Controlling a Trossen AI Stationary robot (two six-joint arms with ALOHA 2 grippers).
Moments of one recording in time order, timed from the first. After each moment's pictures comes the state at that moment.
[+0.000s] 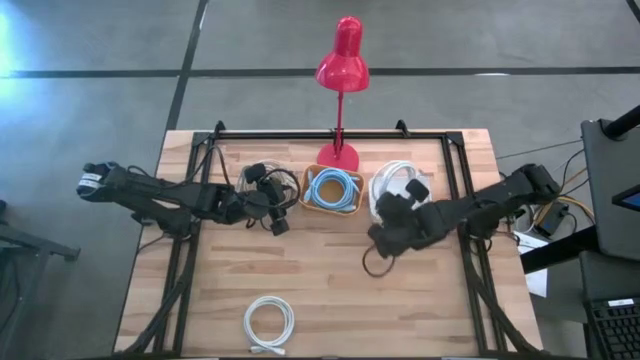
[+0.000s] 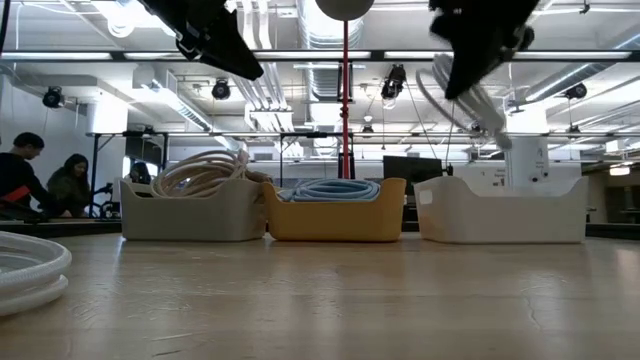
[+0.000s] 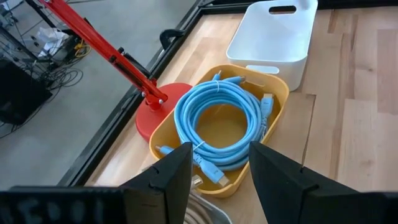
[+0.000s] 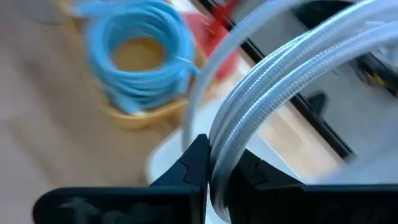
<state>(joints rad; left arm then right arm) -0.15 1.18 0.94 -0.37 -0.63 -0.13 0.32 1.51 1.24 -1.17 0.84 0.93</state>
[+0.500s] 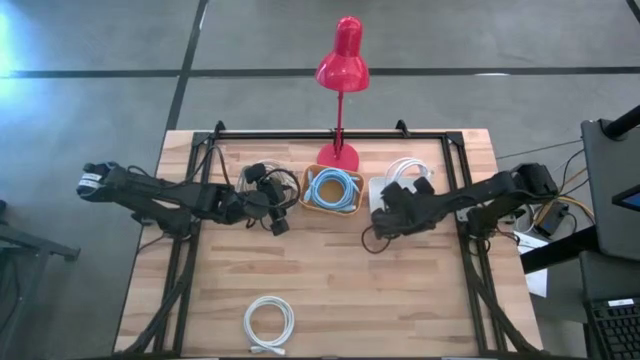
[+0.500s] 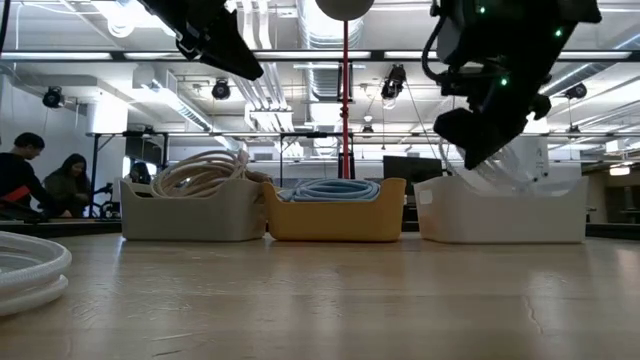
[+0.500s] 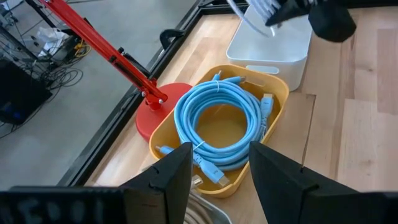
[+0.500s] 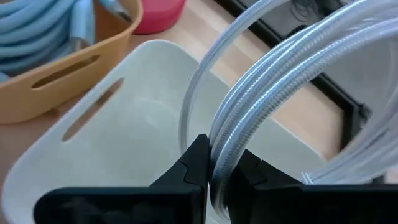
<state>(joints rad) -0.15 1.18 0.94 -0.37 -0.63 -0.13 0.14 1.51 0.92 -0.96 0.83 1.04</state>
